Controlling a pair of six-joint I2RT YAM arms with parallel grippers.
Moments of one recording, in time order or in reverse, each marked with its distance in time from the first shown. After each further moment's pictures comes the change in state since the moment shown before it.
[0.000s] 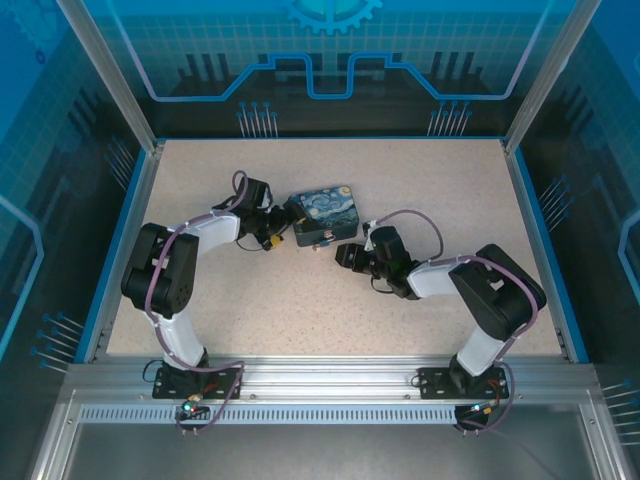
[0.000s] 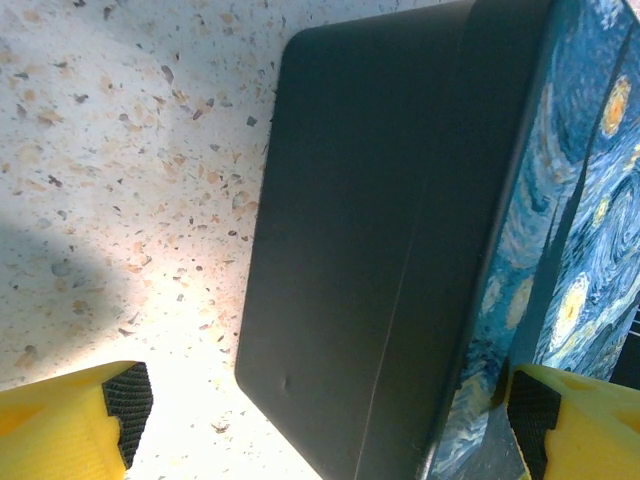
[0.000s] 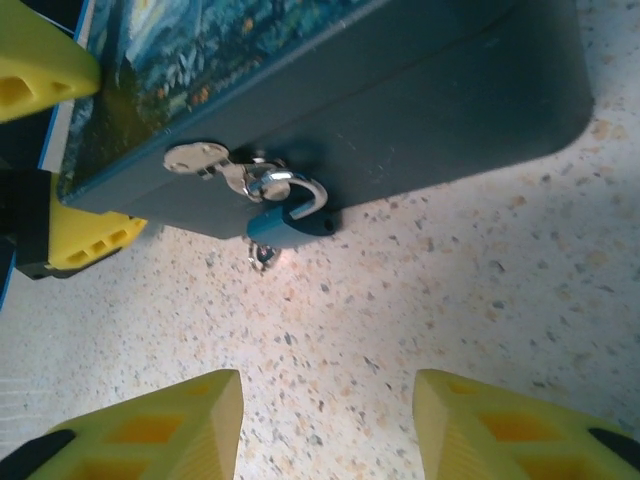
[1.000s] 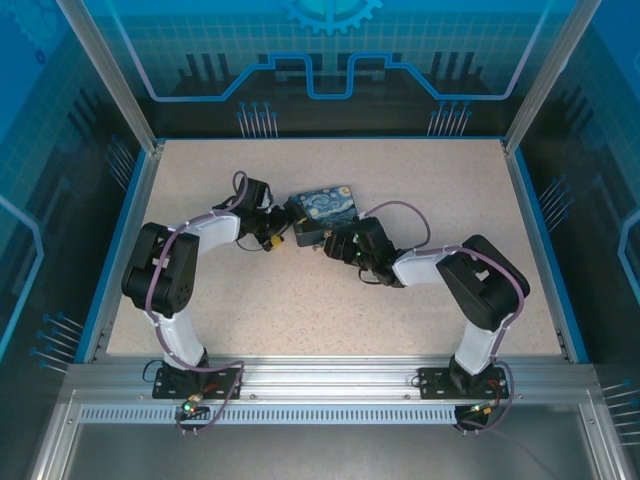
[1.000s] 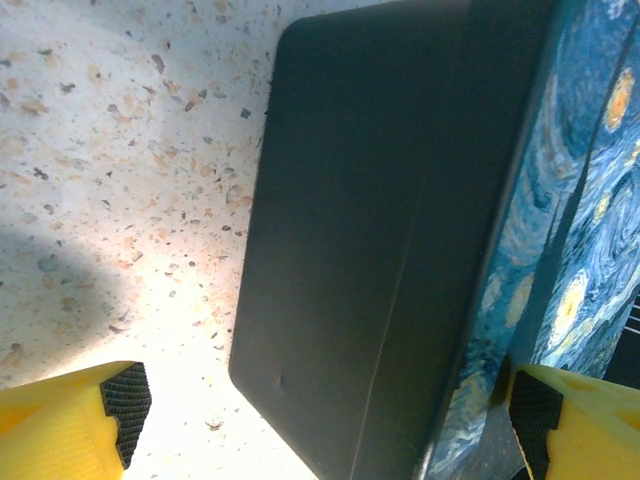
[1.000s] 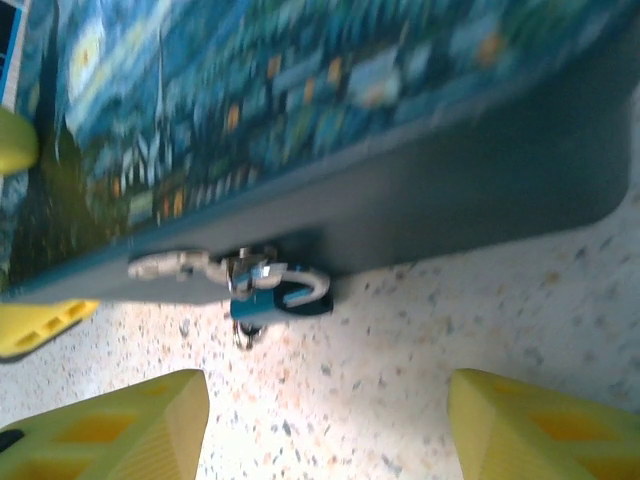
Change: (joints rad) left arm 0.000 0.006 0.005 0.000 0.018 -0.006; right arm 0.031 0.092 0.175 -0.149 0.121 0.036
